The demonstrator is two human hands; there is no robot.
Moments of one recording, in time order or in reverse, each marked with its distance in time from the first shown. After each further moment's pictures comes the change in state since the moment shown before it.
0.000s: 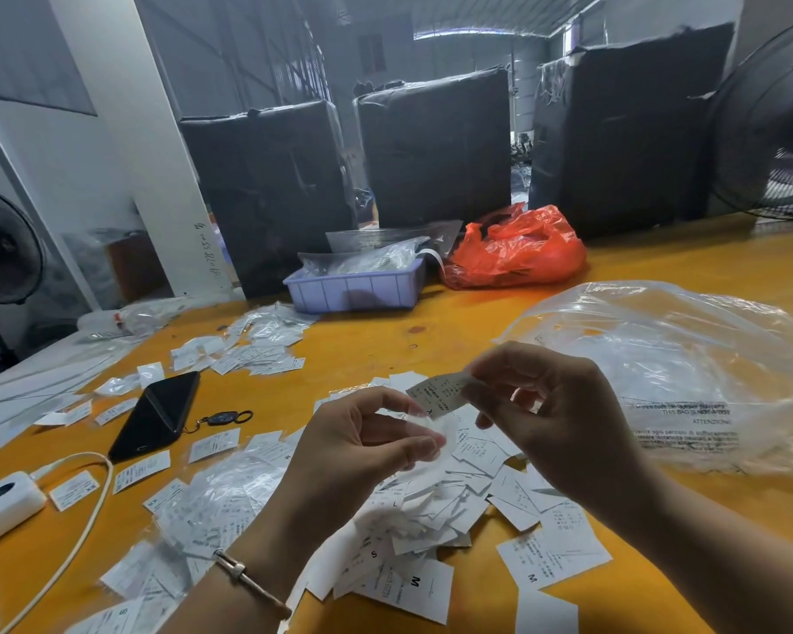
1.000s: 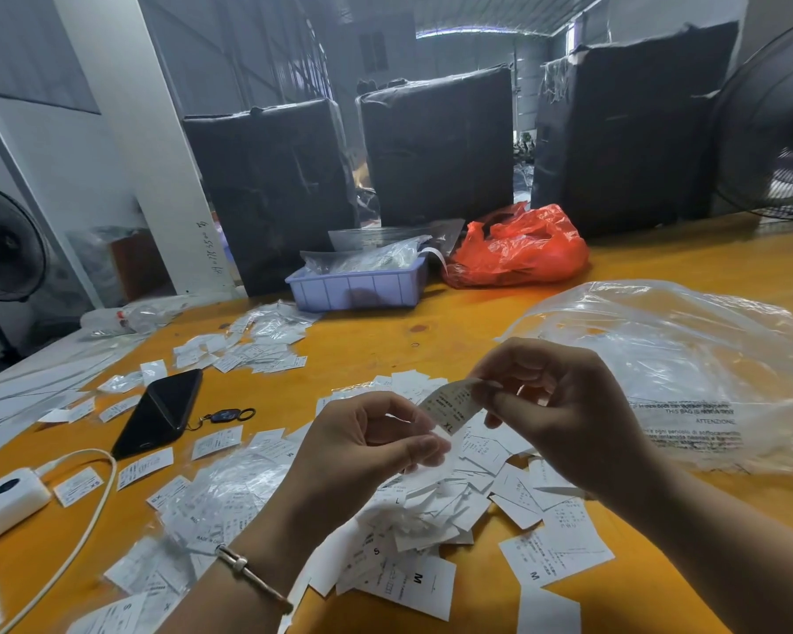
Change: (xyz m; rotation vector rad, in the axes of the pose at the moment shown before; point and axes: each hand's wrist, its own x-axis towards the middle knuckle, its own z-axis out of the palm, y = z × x) left_hand 0.000 -0.002 -0.002 0.031 -0.057 0.026; right_hand 0.004 0.000 -0.006 0.097 -0.042 0.063
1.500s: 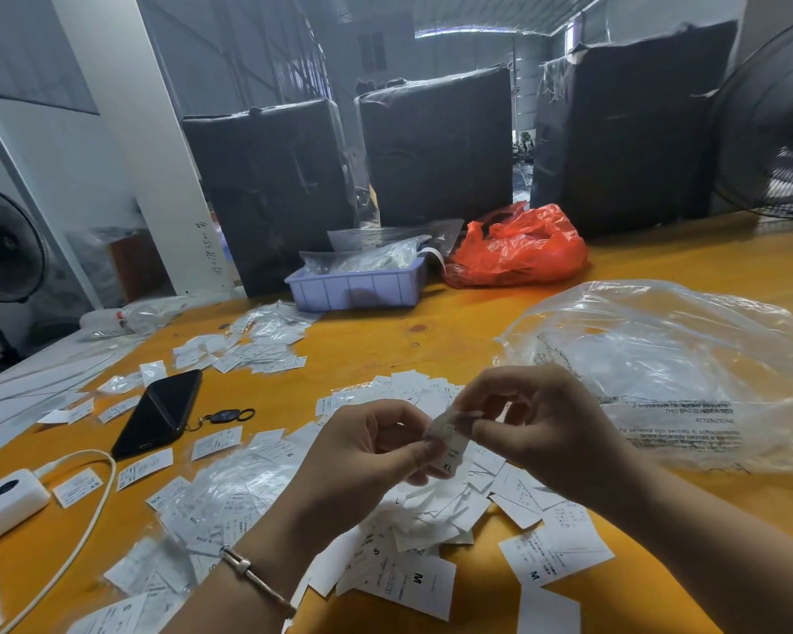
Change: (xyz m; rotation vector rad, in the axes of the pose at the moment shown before) left_hand 0.000 -0.002 0.002 -0.003 -0.084 -0.013; right_hand -0.002 0.011 0.003 -0.148 -0.174 0.023
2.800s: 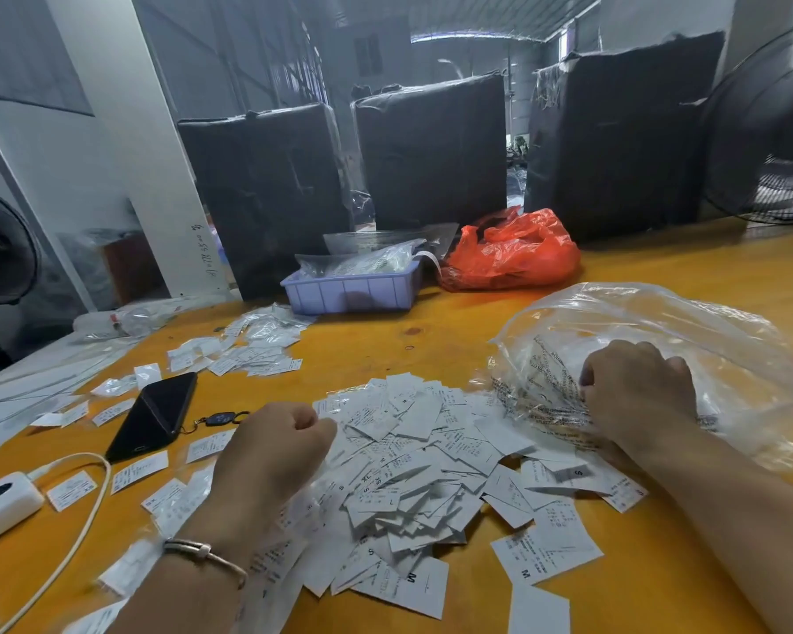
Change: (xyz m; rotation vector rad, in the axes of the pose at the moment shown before) left_hand 0.002 -0.016 -0.046 0.641 0.498 -0.328; right_hand 0.008 0.059 -0.052 -1.094 0.107 0.637
